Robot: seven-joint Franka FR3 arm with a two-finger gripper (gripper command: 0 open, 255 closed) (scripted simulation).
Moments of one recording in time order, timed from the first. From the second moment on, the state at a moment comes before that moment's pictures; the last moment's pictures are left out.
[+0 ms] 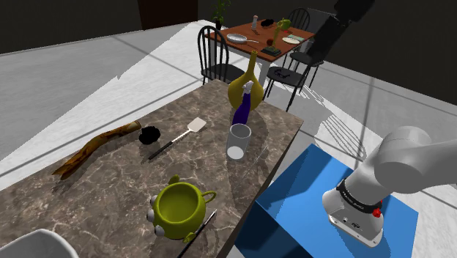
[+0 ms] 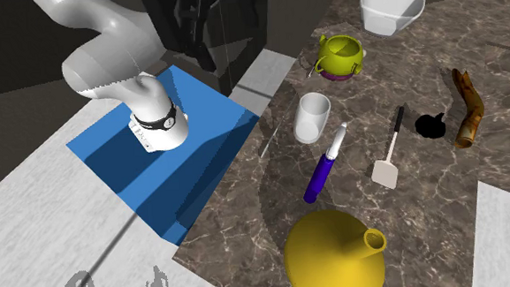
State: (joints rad) arm 0.01 -0.82 -0.01 -2.28 0.08 1.71 -0.04
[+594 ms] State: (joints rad) arm 0.03 -0.75 0.11 -2.41 0.10 1.86 0.07
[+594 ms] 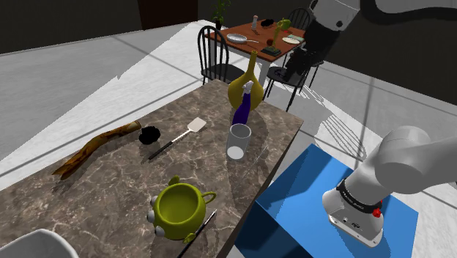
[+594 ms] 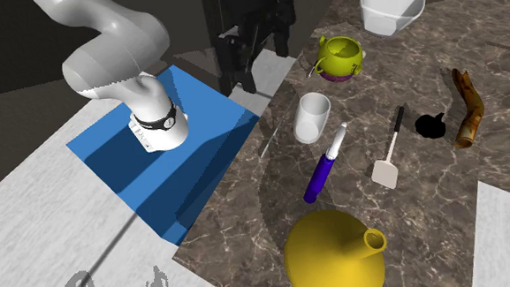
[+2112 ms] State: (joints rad) arm 0.04 -0.28 0.41 -2.53 0.06 2.33 0.38
